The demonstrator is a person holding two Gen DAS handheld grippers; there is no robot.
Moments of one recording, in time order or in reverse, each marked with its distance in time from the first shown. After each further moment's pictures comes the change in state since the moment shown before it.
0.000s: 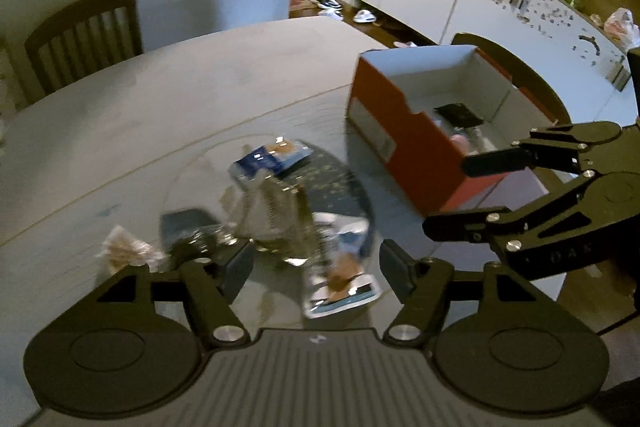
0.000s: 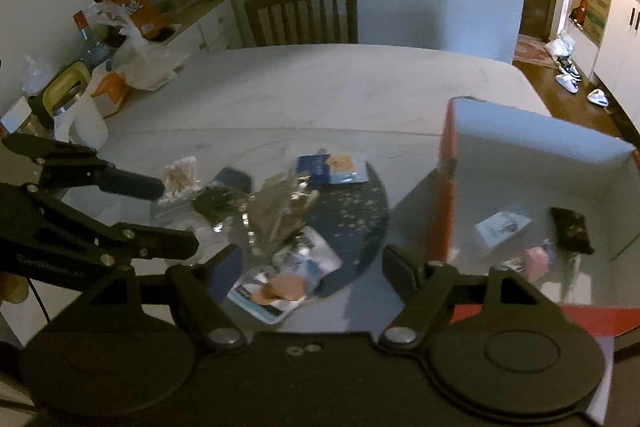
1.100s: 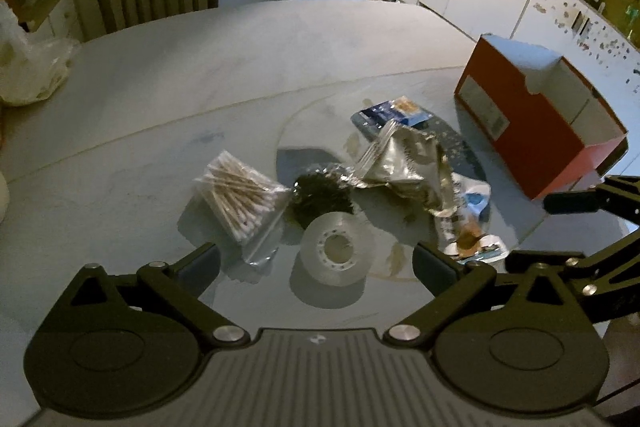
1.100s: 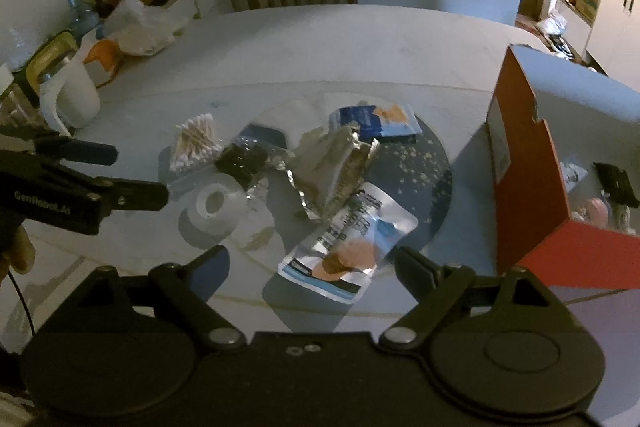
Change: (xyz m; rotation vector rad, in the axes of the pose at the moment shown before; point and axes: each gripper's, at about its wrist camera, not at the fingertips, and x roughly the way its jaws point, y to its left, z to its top) left arm 0.018 0.098 -0.063 -0.143 0.007 0.104; right arm 0.051 0.062 -0.030 0.038 0.055 -0.058
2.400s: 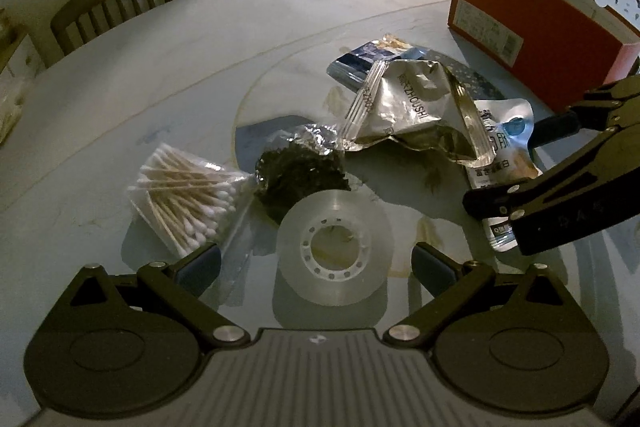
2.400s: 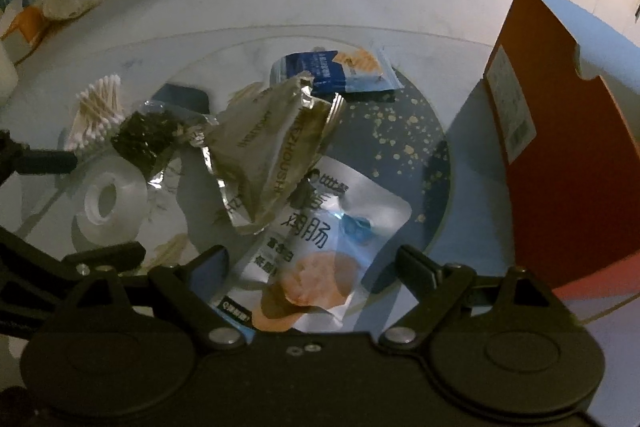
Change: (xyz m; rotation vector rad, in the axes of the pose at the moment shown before) left arm 0.083 -0.025 -0.014 0.214 0.018 0.039; right arm 0.093 -0.021 0.005 0.015 0.108 -0.147
